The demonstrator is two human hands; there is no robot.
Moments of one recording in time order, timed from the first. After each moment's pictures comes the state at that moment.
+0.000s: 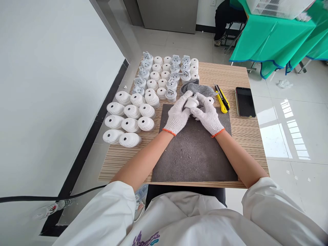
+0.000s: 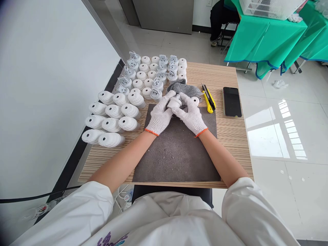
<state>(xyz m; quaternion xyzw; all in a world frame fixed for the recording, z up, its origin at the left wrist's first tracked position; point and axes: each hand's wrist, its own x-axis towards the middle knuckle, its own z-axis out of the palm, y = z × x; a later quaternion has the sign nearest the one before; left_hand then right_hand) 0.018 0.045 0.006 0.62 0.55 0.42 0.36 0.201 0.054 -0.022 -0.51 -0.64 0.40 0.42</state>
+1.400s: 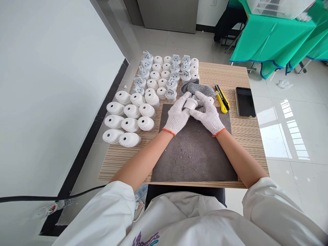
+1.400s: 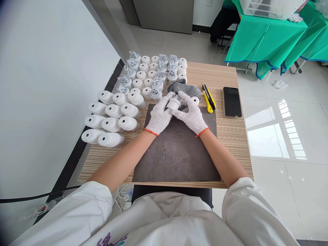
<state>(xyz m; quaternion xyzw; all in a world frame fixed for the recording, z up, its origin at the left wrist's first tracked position) 0.017 0.045 0.009 0.63 0.57 0.40 0.35 0.201 0.059 -0.026 -0.49 -0.65 0.40 0.42</state>
